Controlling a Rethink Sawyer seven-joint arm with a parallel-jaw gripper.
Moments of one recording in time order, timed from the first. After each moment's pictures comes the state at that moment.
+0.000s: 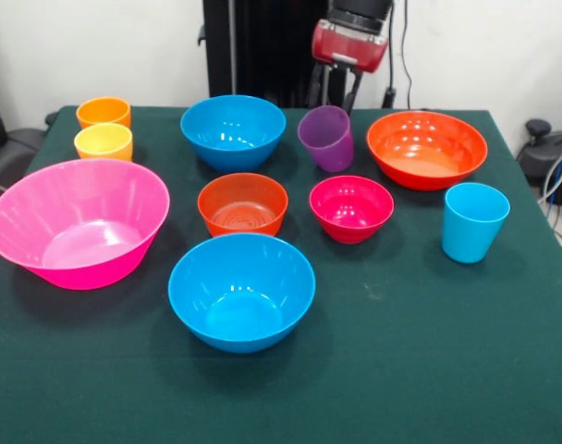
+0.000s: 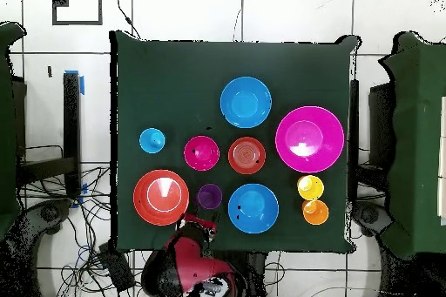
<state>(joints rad) 0.15 -0.54 -0.29 2.32 0.02 -0.51 2.03</state>
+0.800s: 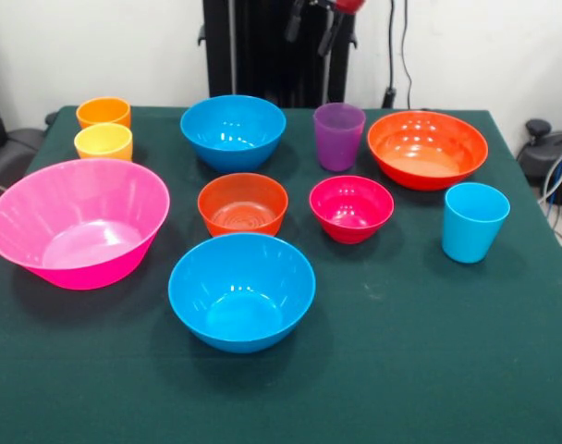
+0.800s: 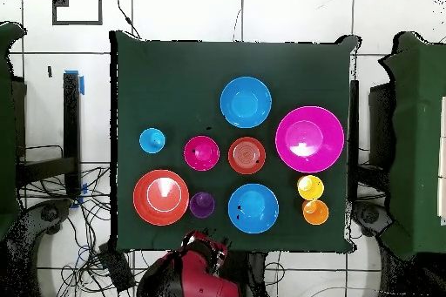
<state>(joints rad) 0.20 -0.79 -0.43 2.35 0.02 -0.07 2.03</state>
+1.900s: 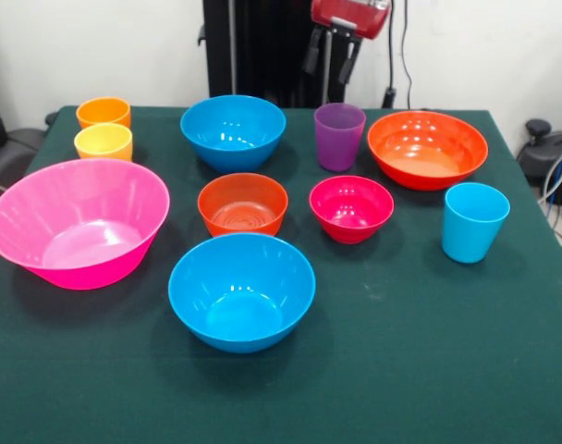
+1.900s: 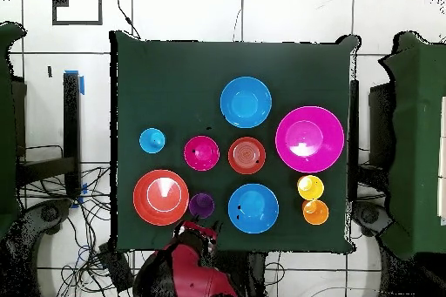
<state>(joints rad) 0.19 -0.68 -0.34 2.35 0.02 -0.35 2.04</state>
